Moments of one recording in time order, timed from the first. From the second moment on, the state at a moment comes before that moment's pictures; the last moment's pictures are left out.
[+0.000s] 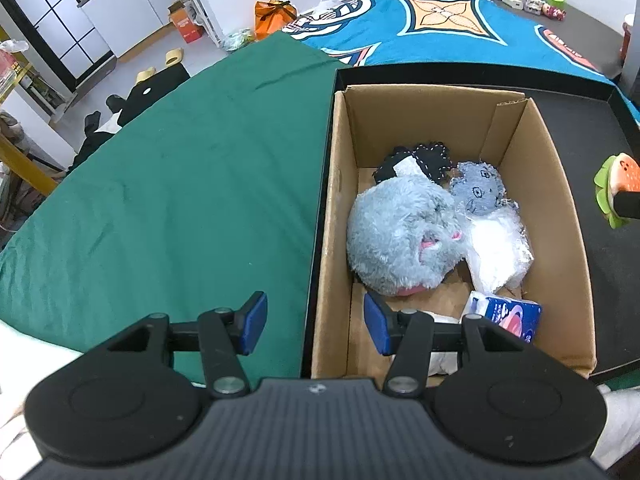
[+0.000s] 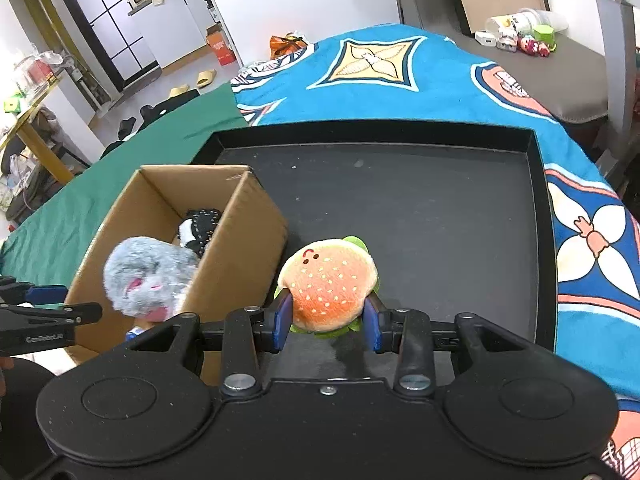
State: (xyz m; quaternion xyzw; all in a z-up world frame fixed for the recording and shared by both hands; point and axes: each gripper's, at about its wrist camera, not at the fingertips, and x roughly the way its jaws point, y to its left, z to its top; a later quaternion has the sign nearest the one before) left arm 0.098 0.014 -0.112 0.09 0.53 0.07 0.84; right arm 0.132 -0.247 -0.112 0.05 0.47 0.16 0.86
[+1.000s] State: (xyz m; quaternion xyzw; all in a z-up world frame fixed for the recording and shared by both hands) left arm 0.081 0.044 -0.107 0.05 0.51 0.01 0.86; right arm 0.117 -0.183 -0.051 0.03 0.43 0.20 0.88
